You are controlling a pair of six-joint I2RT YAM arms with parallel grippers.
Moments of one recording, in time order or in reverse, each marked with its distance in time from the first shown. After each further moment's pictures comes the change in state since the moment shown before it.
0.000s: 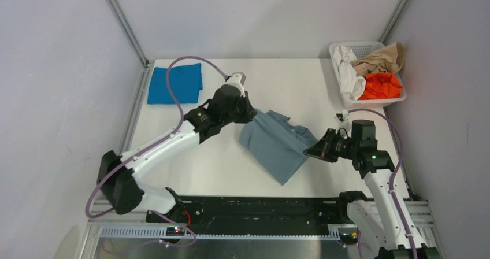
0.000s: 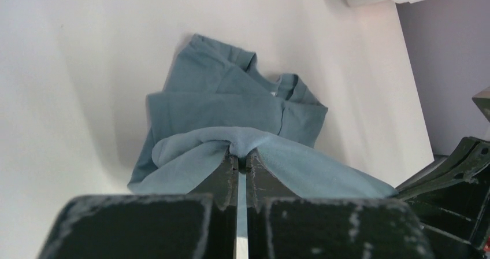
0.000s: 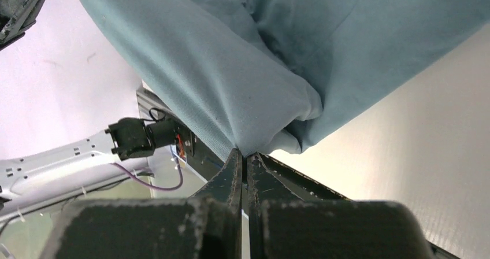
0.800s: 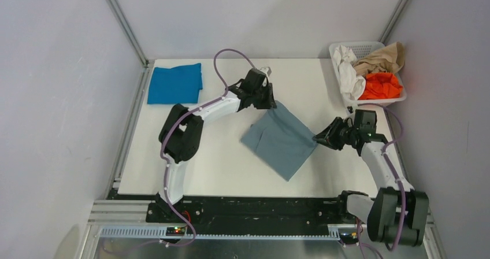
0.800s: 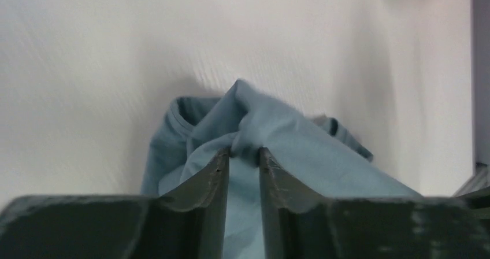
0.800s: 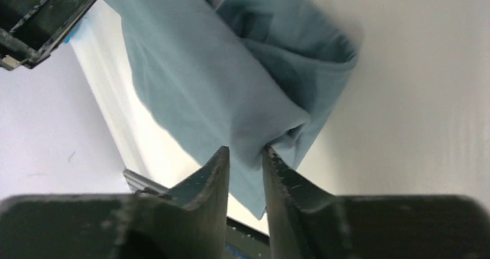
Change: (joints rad) left arm 0.127 0.716 0.472 0.053 0.296 0.074; right arm -0.197 0.365 0.003 0.237 0.123 0.006
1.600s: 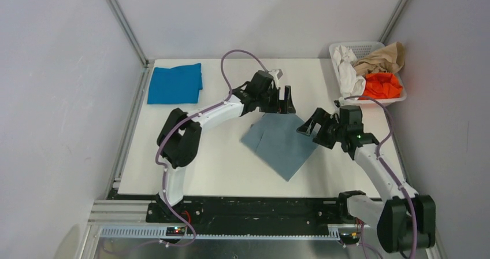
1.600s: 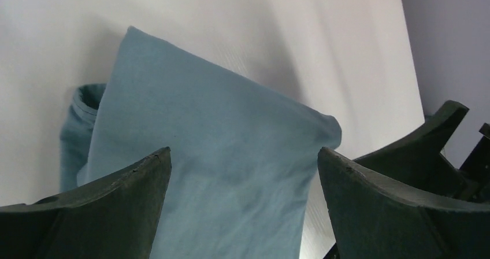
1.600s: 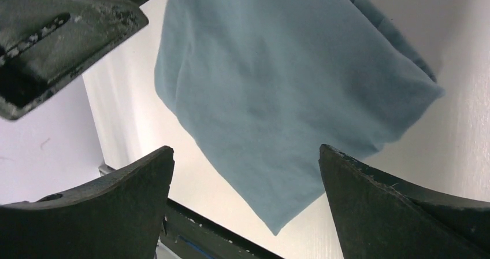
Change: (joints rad) left arm -0.070 -0.056 -0.010 0.022 0.084 -0.005; right arm 0.220 -0.060 0.012 0.098 0.156 0.066
